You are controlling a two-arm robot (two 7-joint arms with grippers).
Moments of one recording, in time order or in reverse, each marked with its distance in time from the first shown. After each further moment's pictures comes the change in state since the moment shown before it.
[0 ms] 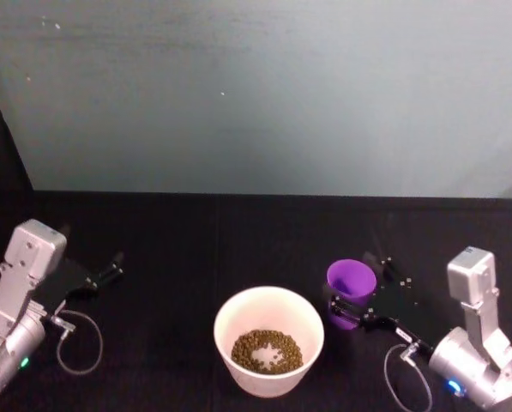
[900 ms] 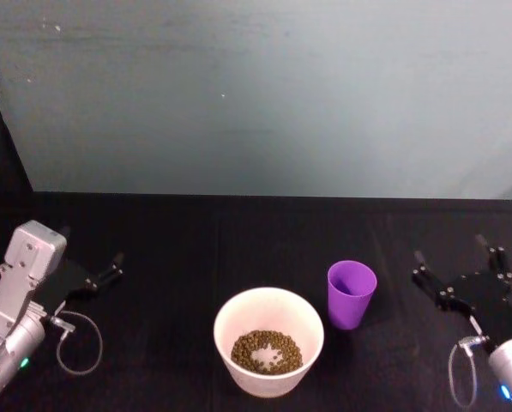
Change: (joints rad) left arm 0.000 0.000 0.000 0.000 0.000 0.000 0.000; right arm -0.256 -0.037 0.183 -0.349 -0.206 0.127 -0.470
